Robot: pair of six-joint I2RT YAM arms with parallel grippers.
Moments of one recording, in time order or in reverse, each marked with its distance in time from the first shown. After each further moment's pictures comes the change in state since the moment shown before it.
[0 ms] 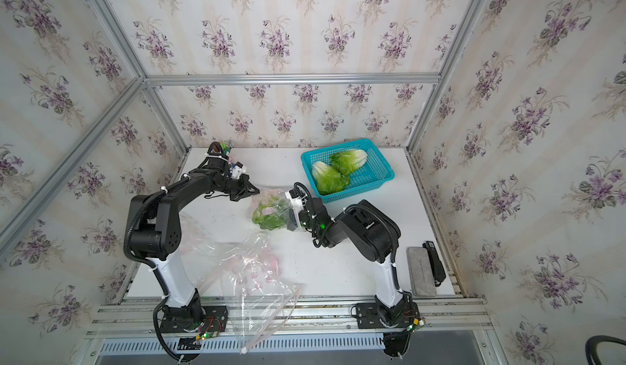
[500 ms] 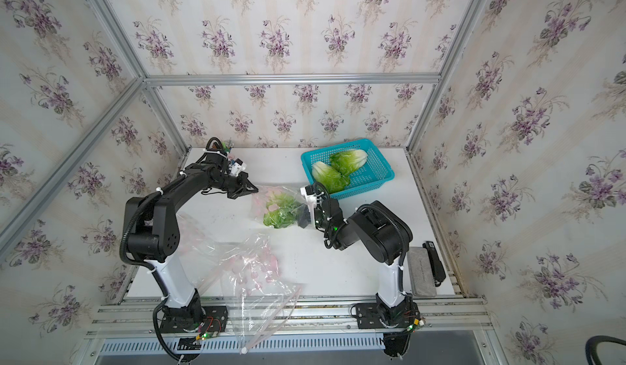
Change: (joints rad) left arm 0.005 -0.019 0.063 -0.122 0.002 0.089; right arm -0.093 -0.071 -0.119 0.163 -0.085 0.115
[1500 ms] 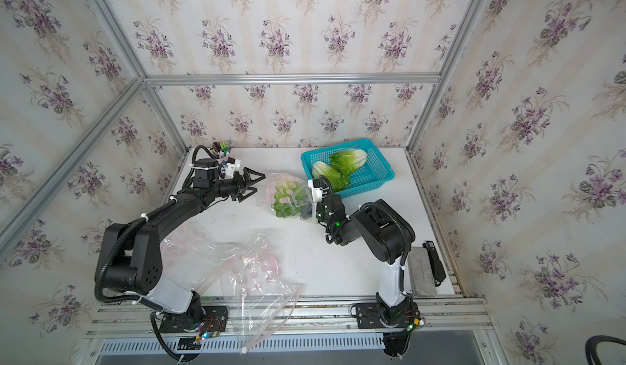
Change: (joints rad) left arm -0.032 -0.313 -0.415 0.645 0.136 -0.441; right arm -0.035 -0.009 0.032 -0.045 0.118 0.060
